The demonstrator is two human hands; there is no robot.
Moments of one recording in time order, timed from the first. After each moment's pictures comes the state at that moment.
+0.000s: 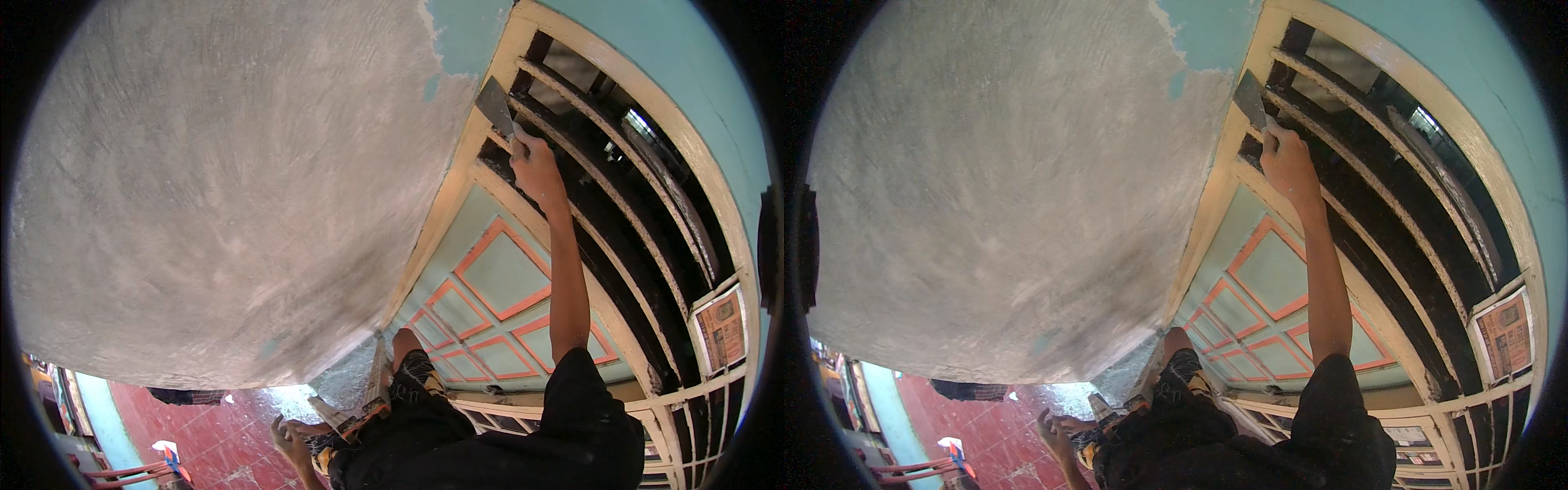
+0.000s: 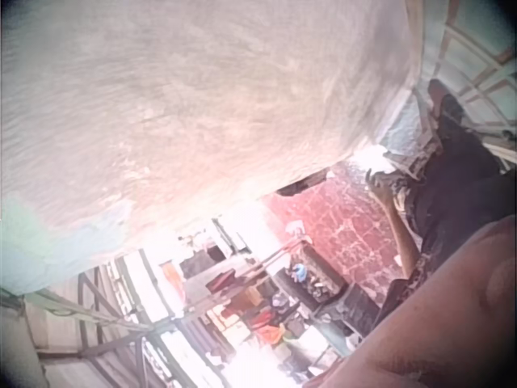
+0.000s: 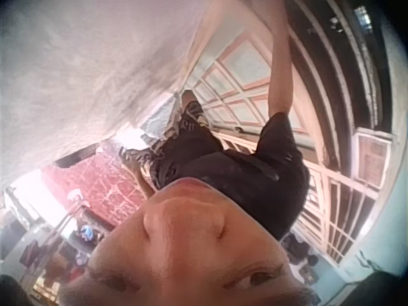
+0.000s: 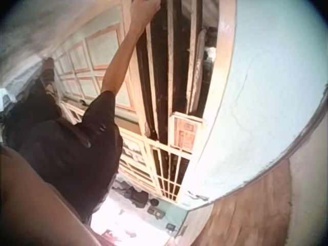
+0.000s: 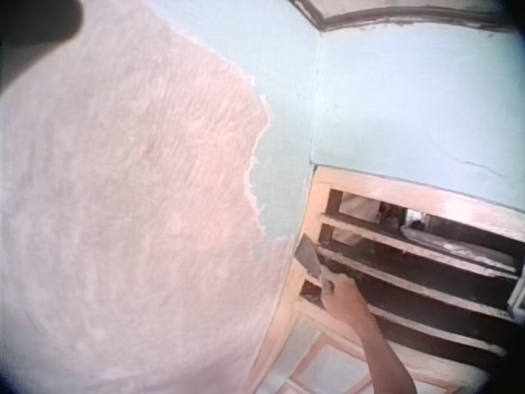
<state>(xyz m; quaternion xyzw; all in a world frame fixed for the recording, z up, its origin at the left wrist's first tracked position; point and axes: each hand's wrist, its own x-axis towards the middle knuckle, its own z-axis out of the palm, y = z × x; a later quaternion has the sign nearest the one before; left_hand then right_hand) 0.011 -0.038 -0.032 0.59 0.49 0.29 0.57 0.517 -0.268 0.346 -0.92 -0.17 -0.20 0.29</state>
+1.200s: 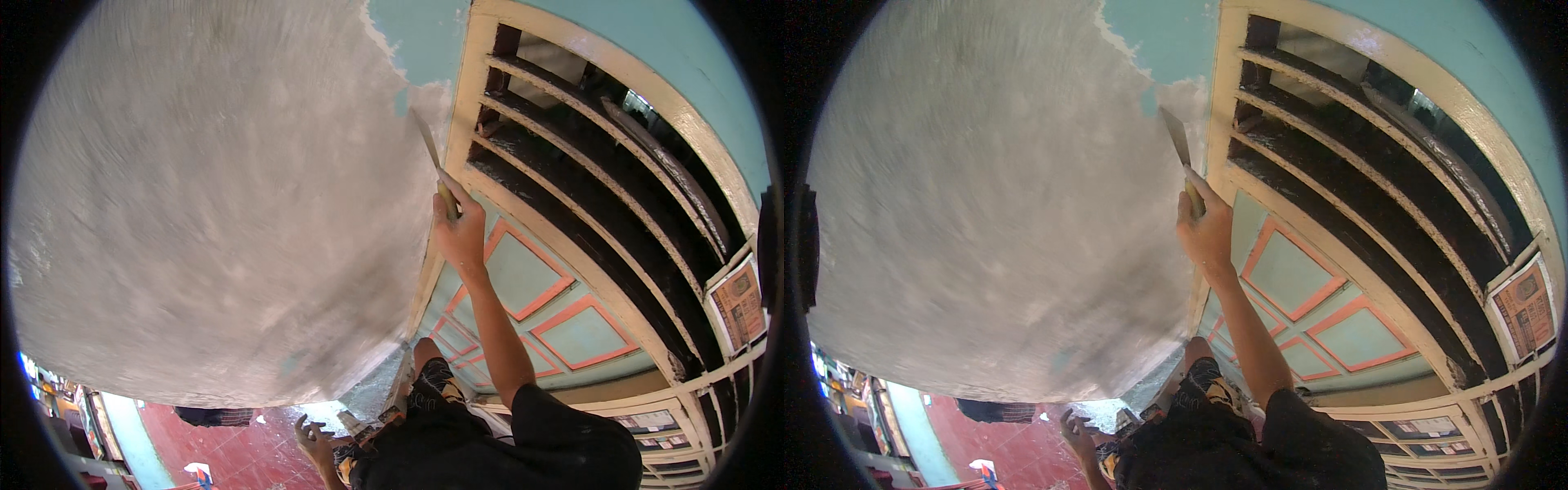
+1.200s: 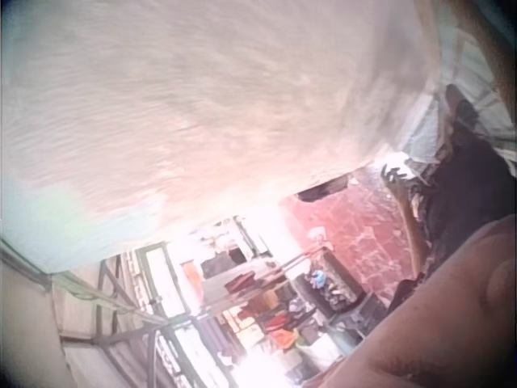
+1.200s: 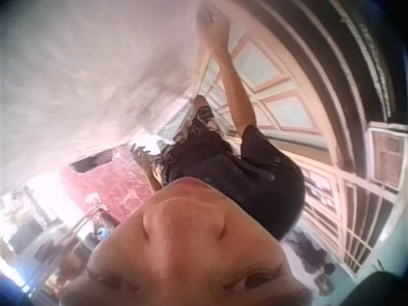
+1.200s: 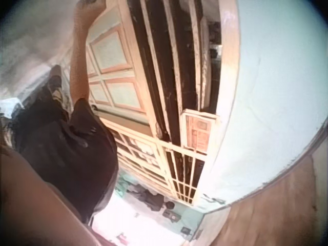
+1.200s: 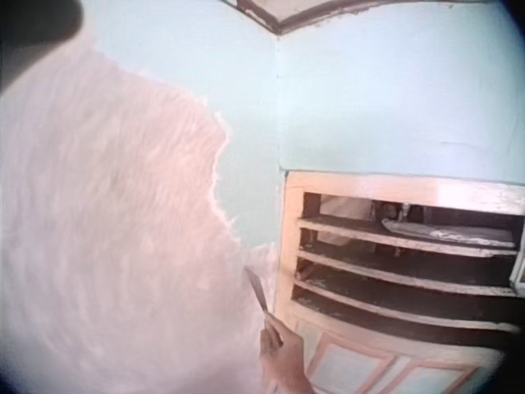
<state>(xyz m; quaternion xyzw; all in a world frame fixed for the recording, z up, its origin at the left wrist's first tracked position) 0.046 -0.040 -0.007 0.64 0.44 0.28 0.57 0.444 -0.197 0.264 -0.75 -0.23 -0.26 0.56</state>
